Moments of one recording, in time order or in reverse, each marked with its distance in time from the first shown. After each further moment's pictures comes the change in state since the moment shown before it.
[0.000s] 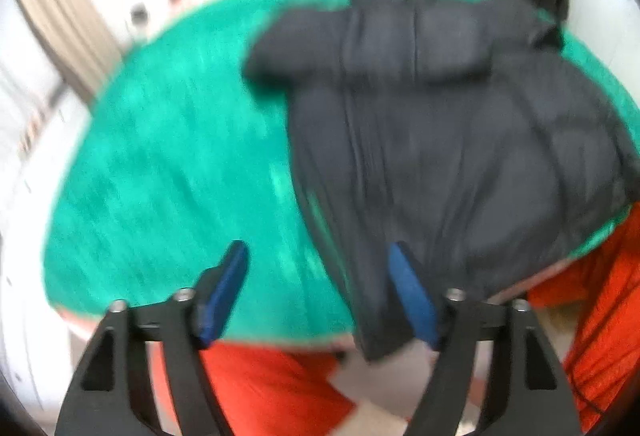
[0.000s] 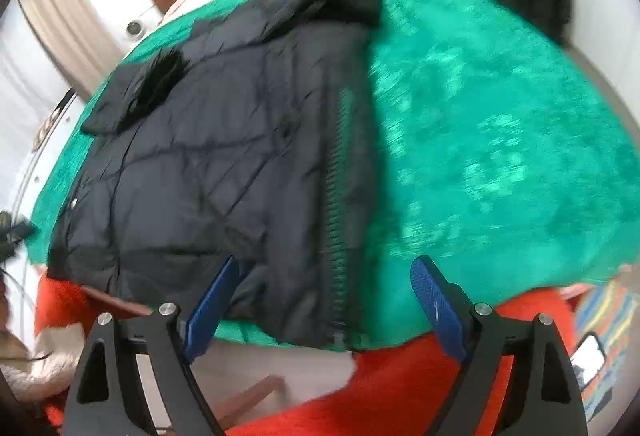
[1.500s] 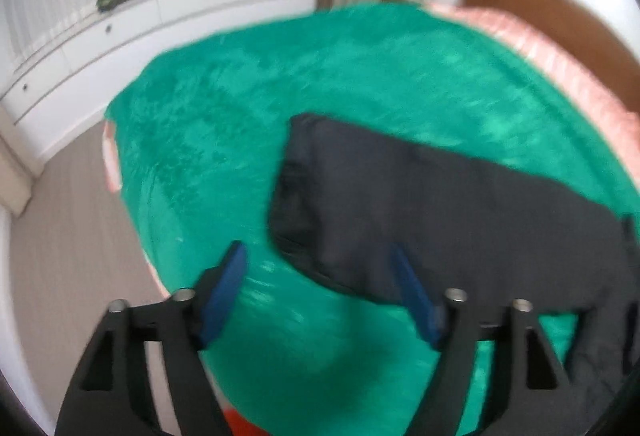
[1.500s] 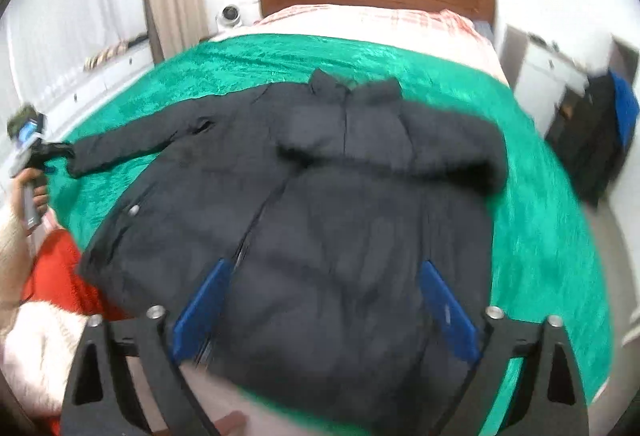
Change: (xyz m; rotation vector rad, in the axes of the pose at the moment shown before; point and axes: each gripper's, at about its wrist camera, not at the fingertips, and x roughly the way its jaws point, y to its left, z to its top) left arm 0.116 0.296 -0.044 -0.954 -0.029 0.346; right arm -0.025 0.176 0.078 -0.490 -0.177 0.034
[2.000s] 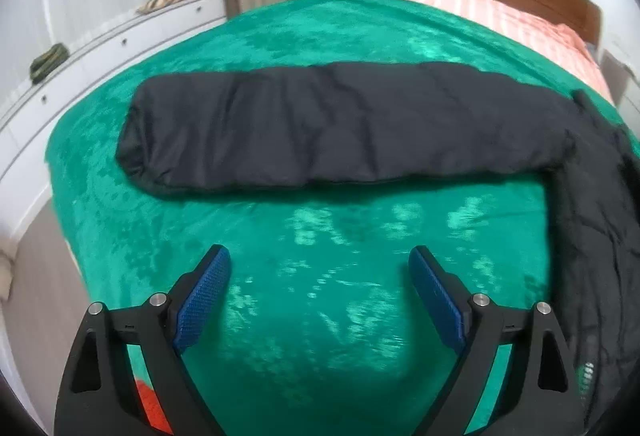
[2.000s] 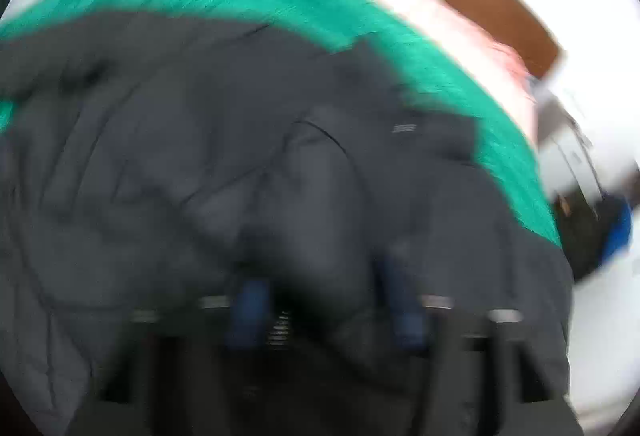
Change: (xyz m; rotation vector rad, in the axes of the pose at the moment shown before) left arm 0.006 -0.092 -0.087 0.275 -0.011 -0.095; right arm 0.236 0.040 0.112 -0.272 0.116 -0.213
